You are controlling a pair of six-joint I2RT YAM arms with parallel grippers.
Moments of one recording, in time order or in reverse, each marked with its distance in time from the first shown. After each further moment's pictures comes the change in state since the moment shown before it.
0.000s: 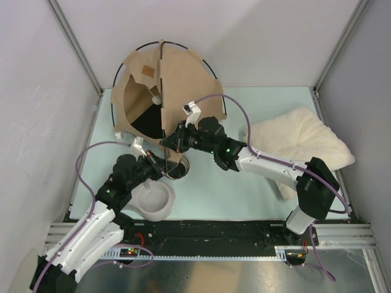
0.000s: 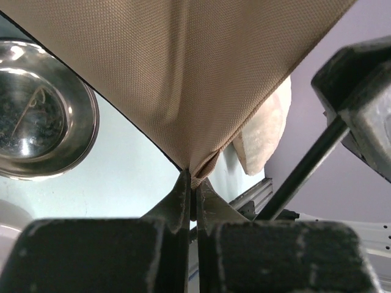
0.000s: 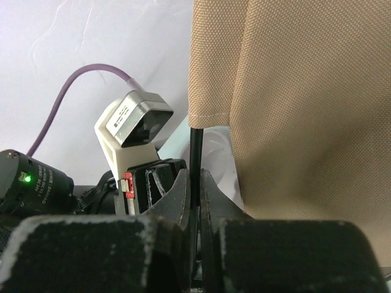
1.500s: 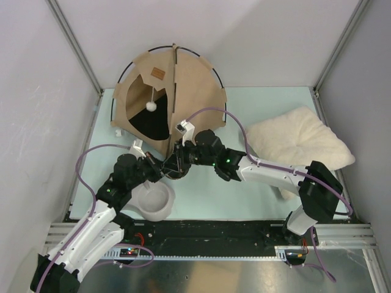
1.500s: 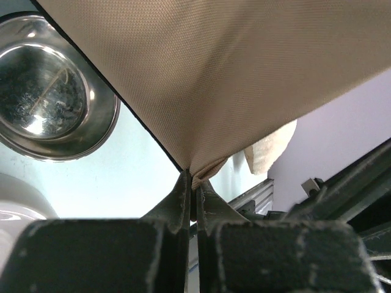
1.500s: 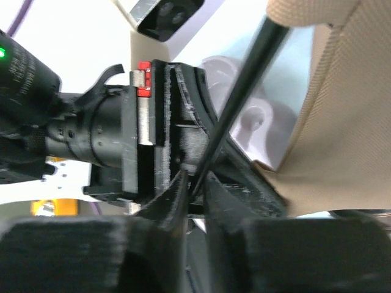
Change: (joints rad) left arm 0.045 0.018 -0.005 -0.063 0.024 -0.033; right arm 0.074 -0.044 -0.111 -0.081 -0.084 -0.113
